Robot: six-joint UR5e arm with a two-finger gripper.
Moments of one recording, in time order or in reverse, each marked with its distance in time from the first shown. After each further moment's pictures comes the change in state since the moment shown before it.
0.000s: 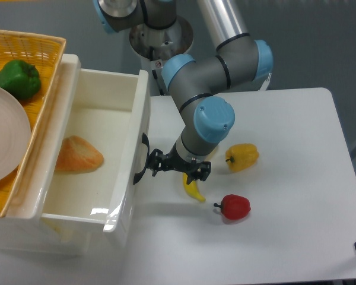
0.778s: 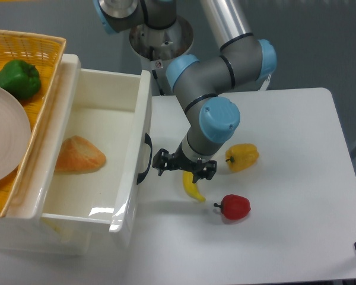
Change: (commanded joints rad) arm 0.023 -0.012 -0.002 0.002 0.028 0.009
